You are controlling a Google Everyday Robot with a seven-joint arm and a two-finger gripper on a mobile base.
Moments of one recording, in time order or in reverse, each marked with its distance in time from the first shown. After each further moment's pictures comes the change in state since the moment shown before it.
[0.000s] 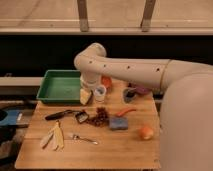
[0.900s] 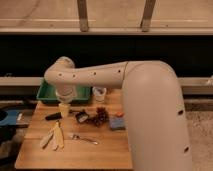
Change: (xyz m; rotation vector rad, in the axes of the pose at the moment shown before) arm -0.055 0.093 0.058 -0.088 0.068 -0.275
